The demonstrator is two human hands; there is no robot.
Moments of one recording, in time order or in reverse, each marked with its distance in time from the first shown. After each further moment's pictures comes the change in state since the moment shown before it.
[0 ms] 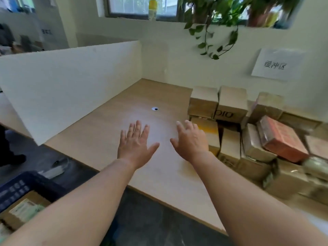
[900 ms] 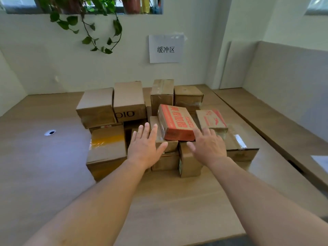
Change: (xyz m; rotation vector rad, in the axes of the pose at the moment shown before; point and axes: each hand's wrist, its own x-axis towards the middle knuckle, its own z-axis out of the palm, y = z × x) left_hand 0.068 0.346 0.059 -0.107 -0.089 0.585; right_hand -0.108 0.327 -0.012 -0.041 0.011 0.645
